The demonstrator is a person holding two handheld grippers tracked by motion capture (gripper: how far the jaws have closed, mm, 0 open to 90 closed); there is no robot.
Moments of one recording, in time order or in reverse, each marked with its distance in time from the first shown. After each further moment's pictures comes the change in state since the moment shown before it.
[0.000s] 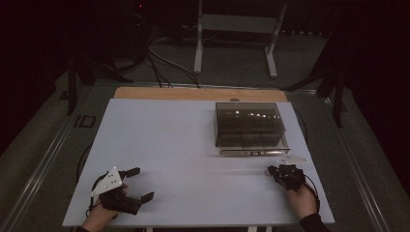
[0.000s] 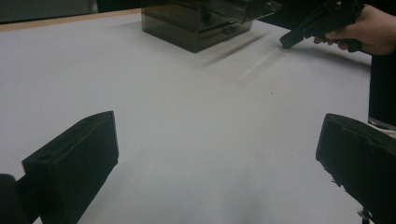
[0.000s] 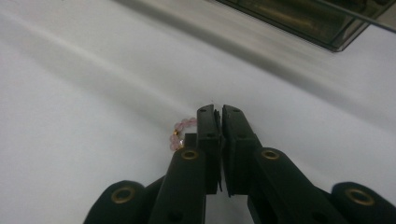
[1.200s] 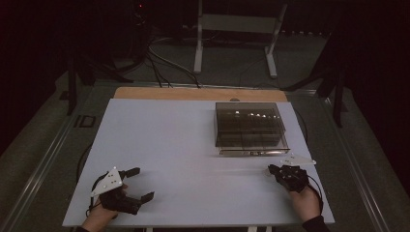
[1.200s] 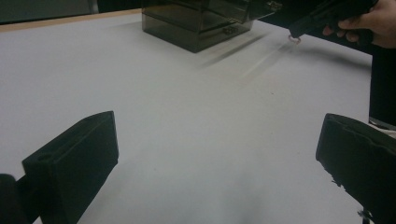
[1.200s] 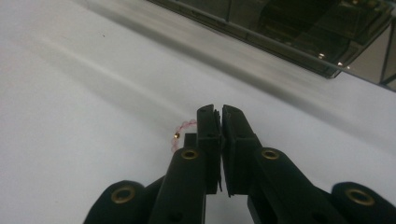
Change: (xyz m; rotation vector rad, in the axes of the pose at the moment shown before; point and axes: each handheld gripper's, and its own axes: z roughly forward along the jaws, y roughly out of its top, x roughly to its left) left arm -0.001 0.000 0.000 -0.004 0.002 0.001; right arm 0.006 0.007 -0.023 -0.068 0.034 0.001
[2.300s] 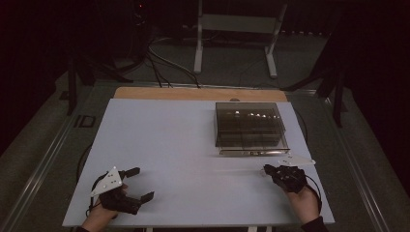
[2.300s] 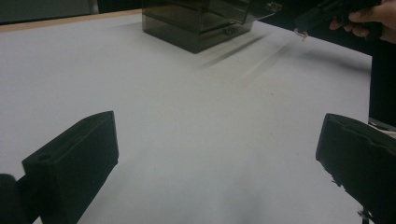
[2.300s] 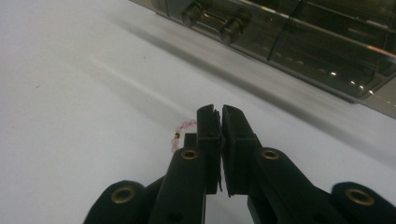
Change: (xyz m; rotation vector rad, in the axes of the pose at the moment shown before) left arm 0.000 0.000 0.000 -0.001 -0.001 -0.003; right arm 0.015 0.013 -0.012 -0.032 0.061 -0.016
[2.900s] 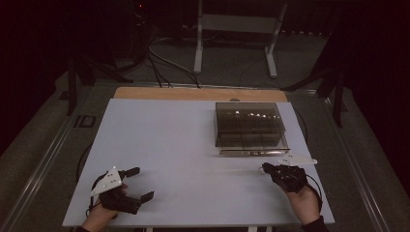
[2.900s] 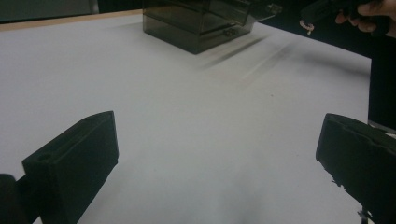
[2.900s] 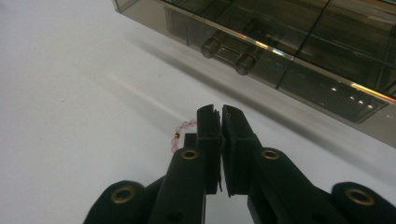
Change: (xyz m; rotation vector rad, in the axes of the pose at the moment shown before) left arm 0.001 0.000 0.000 0.000 0.000 -0.005; right arm 0.009 0.012 -0.011 -0.037 0.016 -0.020
